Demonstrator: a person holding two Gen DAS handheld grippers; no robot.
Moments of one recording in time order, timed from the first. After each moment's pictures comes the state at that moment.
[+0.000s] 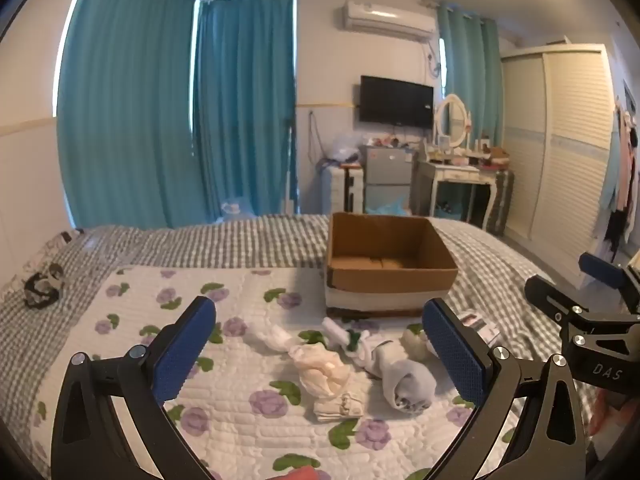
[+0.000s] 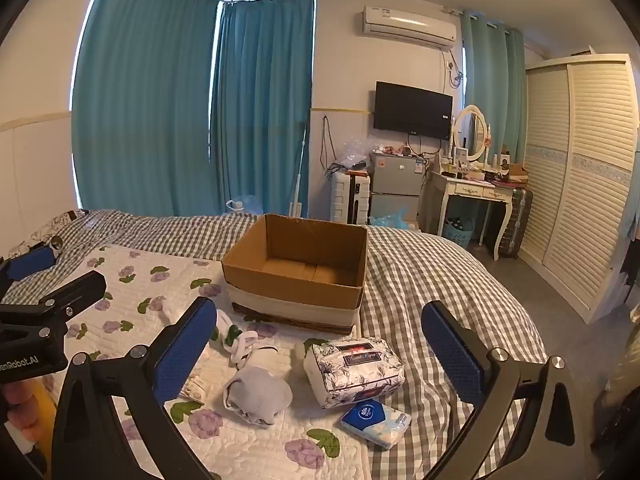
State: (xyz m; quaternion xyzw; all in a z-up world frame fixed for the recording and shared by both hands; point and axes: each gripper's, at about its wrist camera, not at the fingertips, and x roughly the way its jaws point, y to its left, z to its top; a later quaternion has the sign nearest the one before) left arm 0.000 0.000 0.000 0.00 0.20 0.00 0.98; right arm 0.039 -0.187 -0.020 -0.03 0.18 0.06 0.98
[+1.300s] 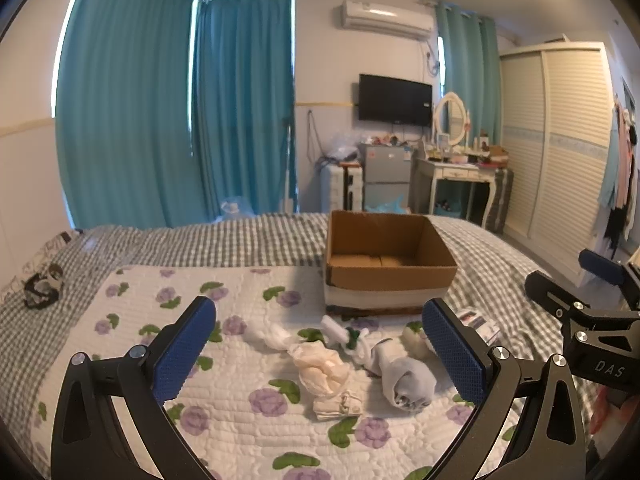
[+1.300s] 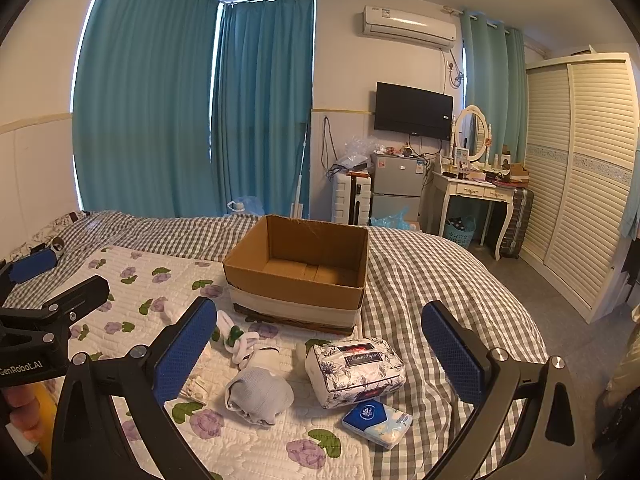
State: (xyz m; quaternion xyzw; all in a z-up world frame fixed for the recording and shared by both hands) left arm 0.000 -0.003 -0.001 0.00 0.20 0.00 0.98; right arm 0.039 -0.190 -0.019 -0.02 0.18 0.07 0.98
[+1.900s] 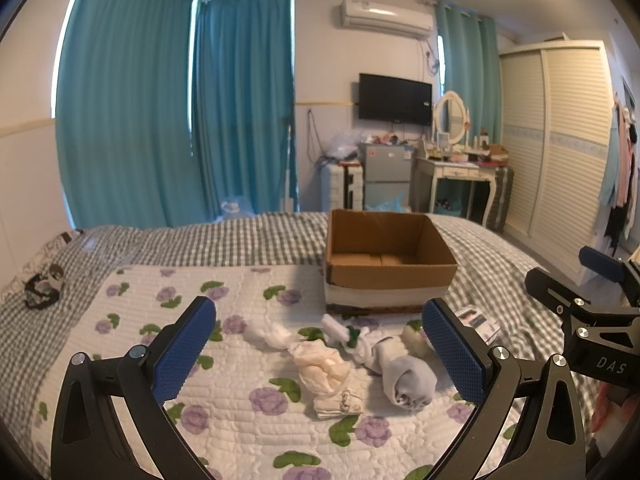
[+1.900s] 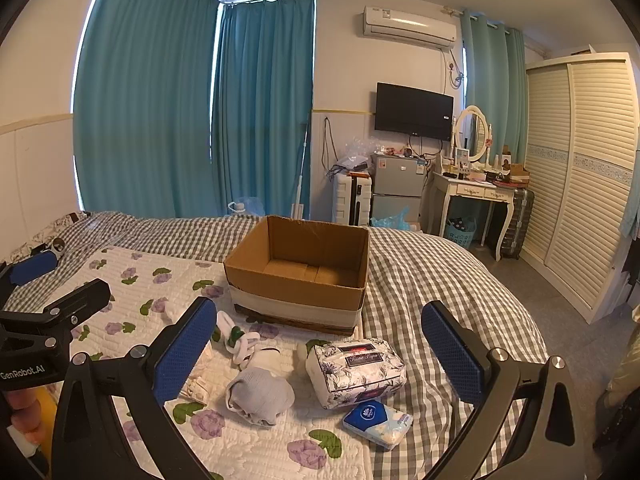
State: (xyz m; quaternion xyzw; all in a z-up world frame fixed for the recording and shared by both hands) left arm -0.001 -0.003 -0.002 0.00 0.20 0.00 0.98; right arm 0.040 -0.190 -0.018 -0.02 0.18 0.07 0.98
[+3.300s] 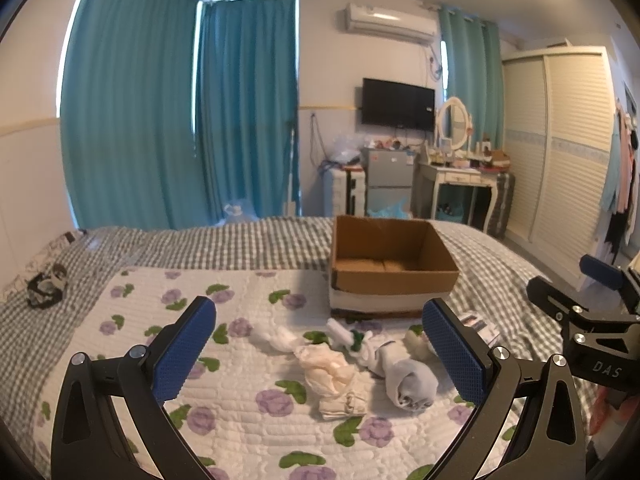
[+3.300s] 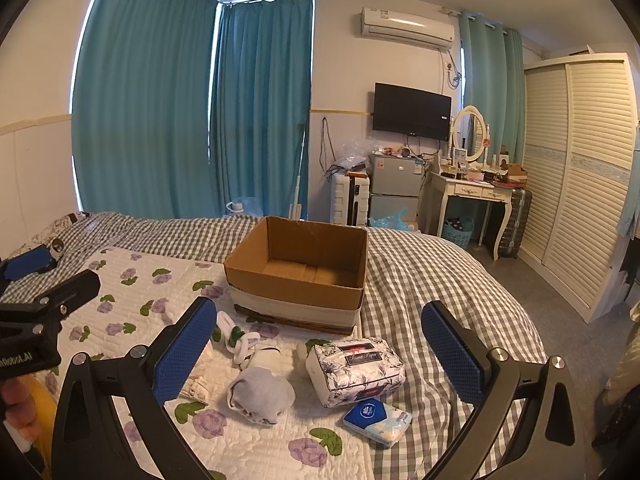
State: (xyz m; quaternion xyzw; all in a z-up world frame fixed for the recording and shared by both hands) left arm -0.002 0.004 -0.001 0.00 0.20 0.00 0.98; right arm 0.035 -0.187 -0.016 -0.03 0.18 0.06 0.98
